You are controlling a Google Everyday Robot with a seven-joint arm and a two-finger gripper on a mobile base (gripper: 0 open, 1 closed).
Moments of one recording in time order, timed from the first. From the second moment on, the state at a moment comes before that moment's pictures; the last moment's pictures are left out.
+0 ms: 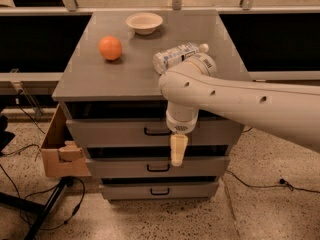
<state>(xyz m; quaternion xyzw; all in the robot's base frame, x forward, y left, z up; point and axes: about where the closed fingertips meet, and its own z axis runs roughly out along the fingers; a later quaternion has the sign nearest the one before) 0.560 -0.071 0.694 -0.67 0.74 -0.06 0.09</state>
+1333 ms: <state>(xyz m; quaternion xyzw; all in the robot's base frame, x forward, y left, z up) 0.544 -0.087 0.675 -0.66 0.75 -0.03 0.06</state>
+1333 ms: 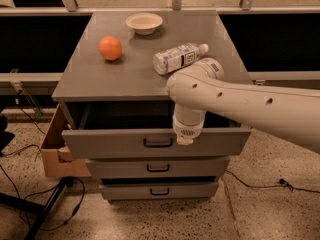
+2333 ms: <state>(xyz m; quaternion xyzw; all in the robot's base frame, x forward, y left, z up) 0.544 -0.087 0.684 -0.66 0.75 -0.03 0.06</state>
